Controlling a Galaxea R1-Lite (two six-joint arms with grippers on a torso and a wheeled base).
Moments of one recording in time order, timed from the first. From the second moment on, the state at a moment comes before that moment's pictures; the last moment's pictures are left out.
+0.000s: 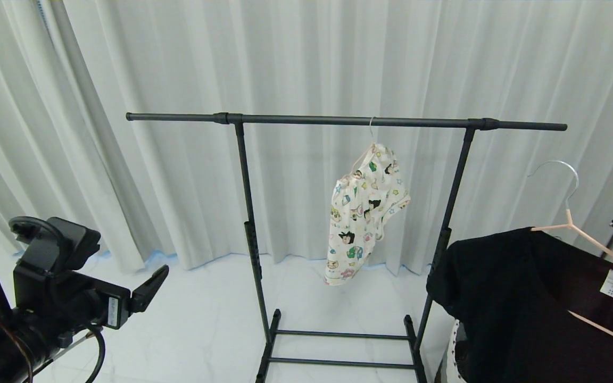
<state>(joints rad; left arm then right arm) -0.09 1.34 -0.20 -0.89 0.02 0.35 0.40 1.18 -0.78 0.35 -0.57 0.02</state>
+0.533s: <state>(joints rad) -0.10 1.30 -0.17 -0.89 0.04 0.35 0.42 1.30 -0.81 0.18 -0.70 0.15</state>
